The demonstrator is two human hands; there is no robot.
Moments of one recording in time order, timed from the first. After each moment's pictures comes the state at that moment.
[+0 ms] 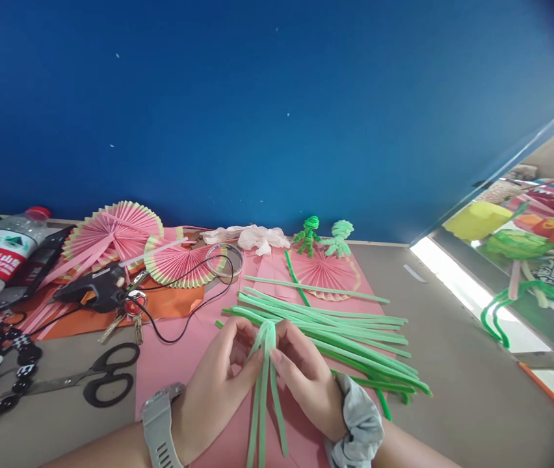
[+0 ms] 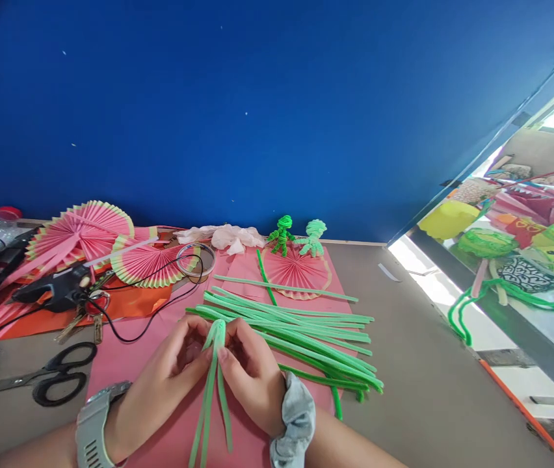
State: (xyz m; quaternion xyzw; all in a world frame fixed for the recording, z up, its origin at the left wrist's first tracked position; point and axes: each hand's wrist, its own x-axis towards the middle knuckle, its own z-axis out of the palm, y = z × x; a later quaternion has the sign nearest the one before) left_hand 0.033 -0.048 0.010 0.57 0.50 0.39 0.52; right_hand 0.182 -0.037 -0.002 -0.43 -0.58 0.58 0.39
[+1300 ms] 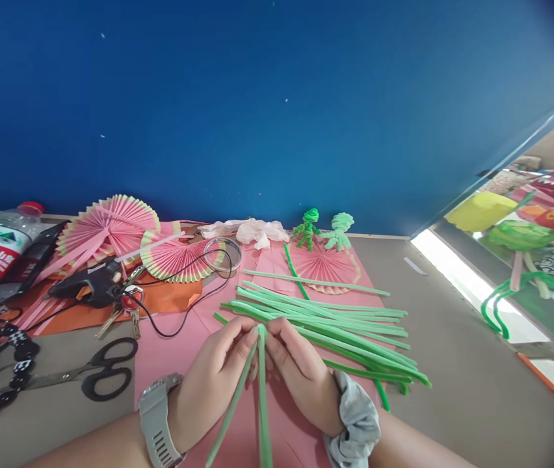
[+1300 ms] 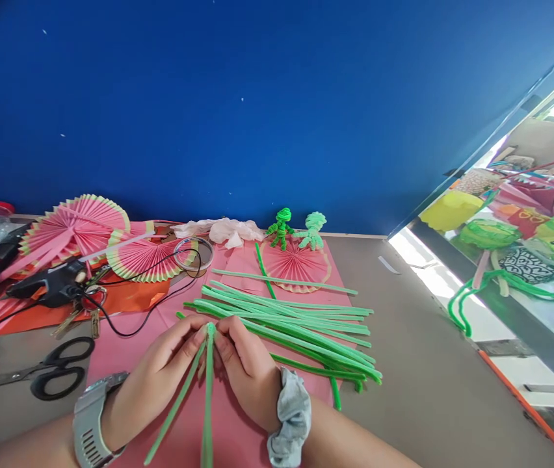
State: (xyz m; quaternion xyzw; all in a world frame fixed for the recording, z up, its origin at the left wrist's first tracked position) left_hand 0.031 -0.046 0.004 0.62 0.51 0.36 0.48; right_hand 0.179 -0.037 -0.006 -0.40 -0.64 0.54 0.38
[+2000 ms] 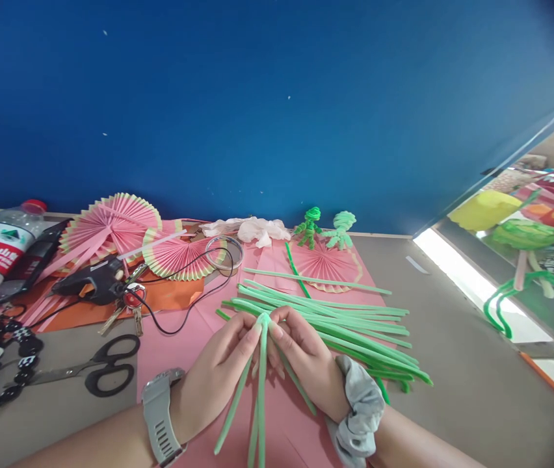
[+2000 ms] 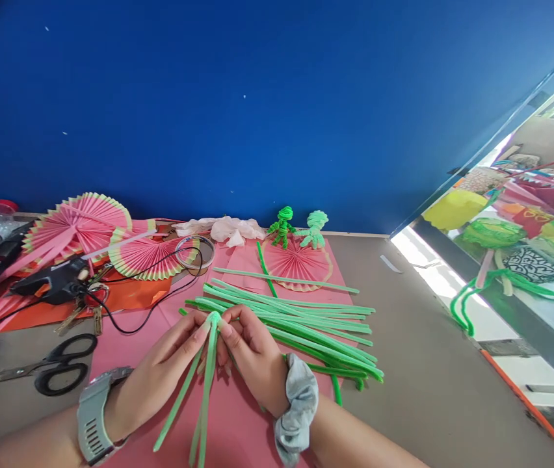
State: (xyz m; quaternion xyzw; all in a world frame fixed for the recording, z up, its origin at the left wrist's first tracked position) left_hand 0.032 -0.045 0.012 0.54 0.44 0.39 0.60; right_hand 0.175 -0.028 -0.005 -0.37 -0.52 0.65 0.42
